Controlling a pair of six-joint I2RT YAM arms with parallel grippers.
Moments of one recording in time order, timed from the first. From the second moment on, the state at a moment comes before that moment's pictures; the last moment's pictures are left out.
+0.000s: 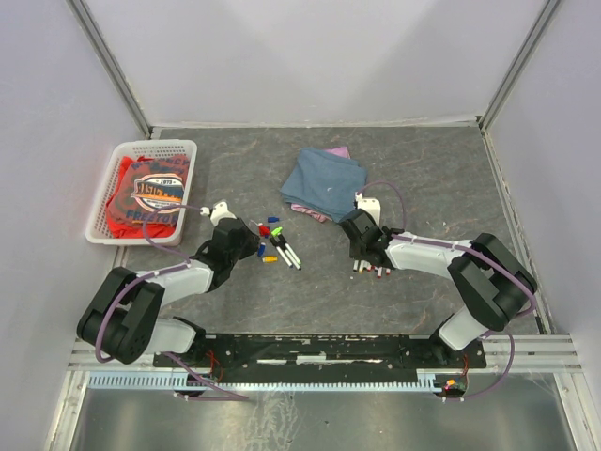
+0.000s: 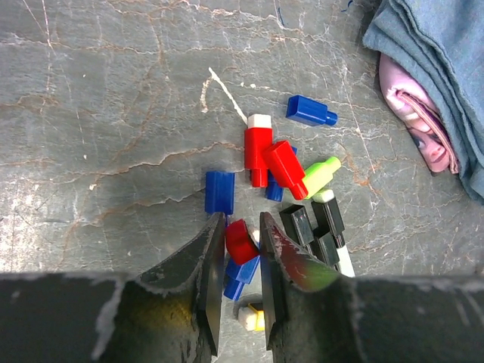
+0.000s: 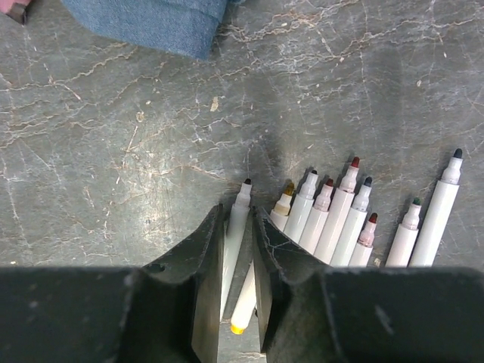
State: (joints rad) left arm -0.45 1.34 0.40 0.32 -0.24 -0.74; right arm 0.71 1.58 0.77 -0.18 0.42 0.60
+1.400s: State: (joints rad) left arm -0.46 1.19 0.36 0.31 -0.20 -0.74; right arm 0.95 1.84 1.12 -0.11 0.21 0.41
